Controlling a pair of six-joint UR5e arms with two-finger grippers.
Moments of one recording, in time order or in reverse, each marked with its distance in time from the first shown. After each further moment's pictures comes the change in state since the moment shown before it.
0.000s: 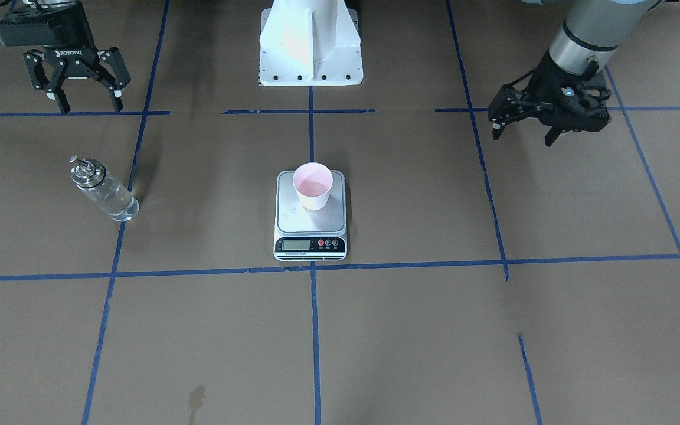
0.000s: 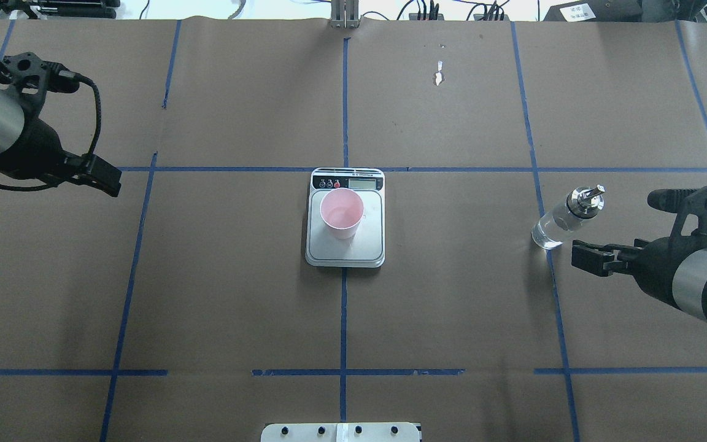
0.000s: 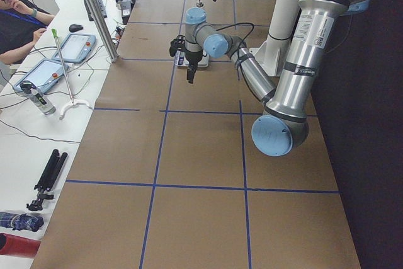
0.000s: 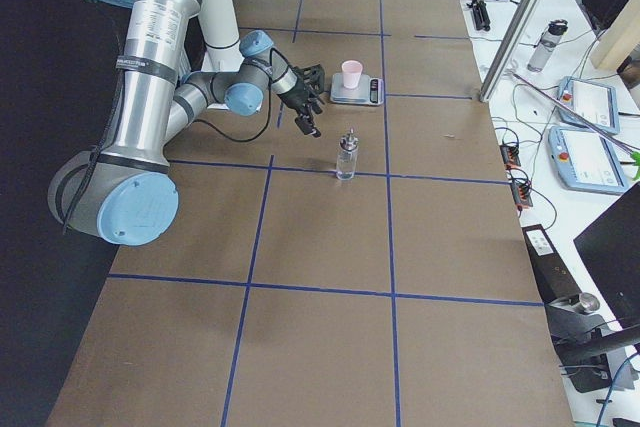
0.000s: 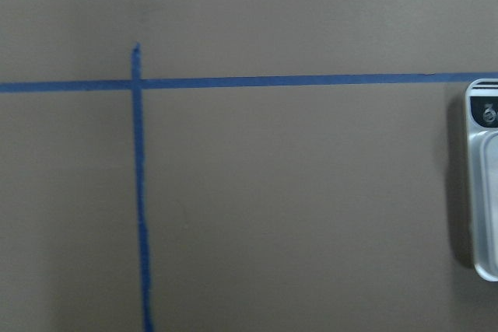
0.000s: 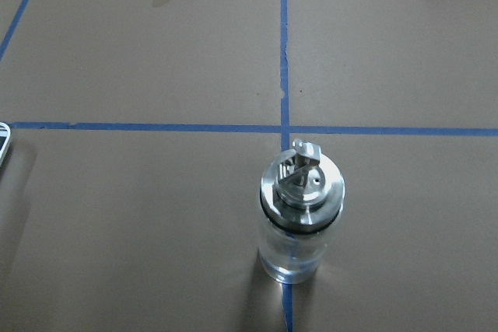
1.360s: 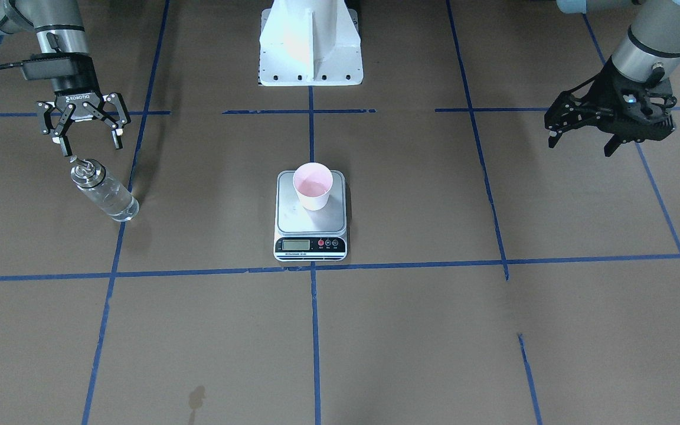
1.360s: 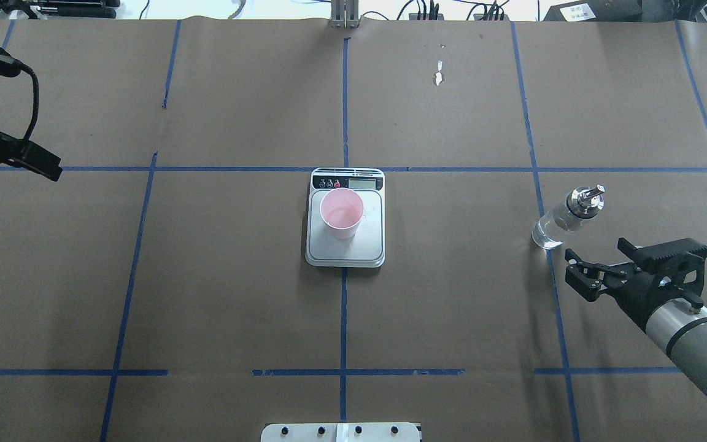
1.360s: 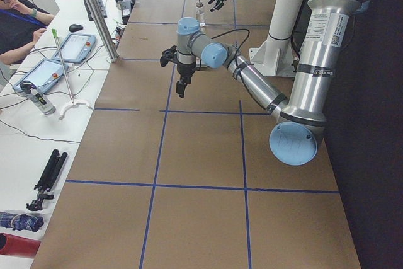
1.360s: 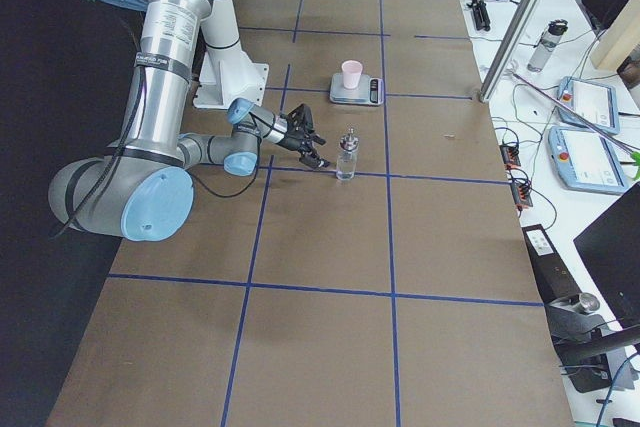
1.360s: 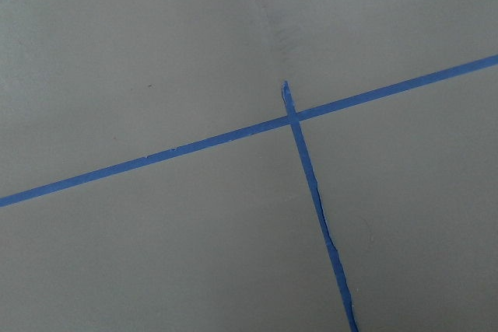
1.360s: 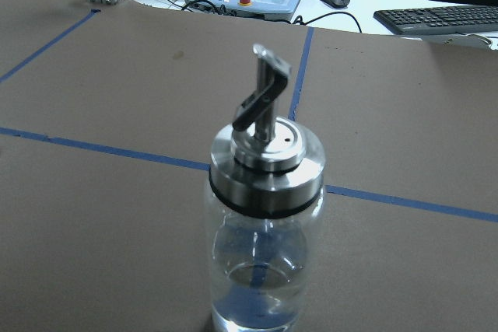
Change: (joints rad) left arm -0.093 0.055 0.025 -0.002 0.002 0.175; right arm -0.218 -0.051 -0.385 0.560 -0.479 -0.103
